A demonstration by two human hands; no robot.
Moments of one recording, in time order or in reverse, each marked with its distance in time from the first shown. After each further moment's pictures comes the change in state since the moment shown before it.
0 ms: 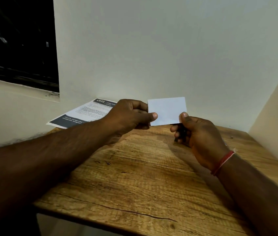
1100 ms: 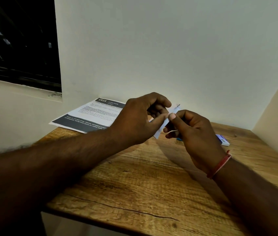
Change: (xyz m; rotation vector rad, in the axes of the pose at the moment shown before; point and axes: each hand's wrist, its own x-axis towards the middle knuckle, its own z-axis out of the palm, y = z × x) left_hand -0.022 0.002 0.021 0.567 0.065 0.638; right_hand -0.020 -0.003 0.023 -0.236 -0.039 -0.229
